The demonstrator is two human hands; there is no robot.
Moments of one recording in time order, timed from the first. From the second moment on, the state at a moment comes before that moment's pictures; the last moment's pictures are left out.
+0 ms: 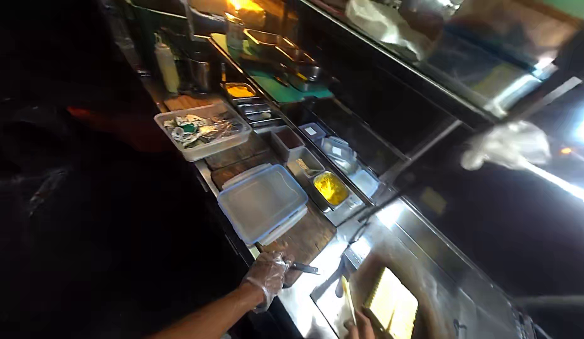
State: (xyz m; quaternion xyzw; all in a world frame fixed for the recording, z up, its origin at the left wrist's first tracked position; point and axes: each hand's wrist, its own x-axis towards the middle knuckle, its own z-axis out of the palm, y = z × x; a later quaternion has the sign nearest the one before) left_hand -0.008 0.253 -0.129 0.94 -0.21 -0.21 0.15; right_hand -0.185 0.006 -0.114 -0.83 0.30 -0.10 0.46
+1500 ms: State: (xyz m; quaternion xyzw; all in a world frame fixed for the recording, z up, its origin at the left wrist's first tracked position) left_hand -0.119 0.871 -0.166 0.77 0.43 -0.09 0.46; right_hand 0.131 0.324 -0.085 -0.44 0.33 -0.14 0.83
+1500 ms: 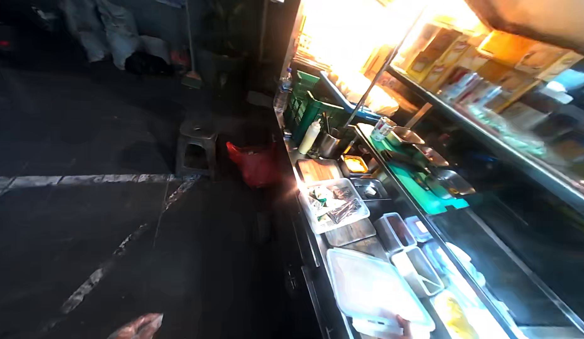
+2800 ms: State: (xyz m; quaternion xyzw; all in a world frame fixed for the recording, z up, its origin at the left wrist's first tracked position) left_hand 0.618 0.691 -0.058 0.95 -0.10 -0.20 0.22; right_hand 0.439 0.468 -0.080 -0.78 0.46 -0.01 0.42
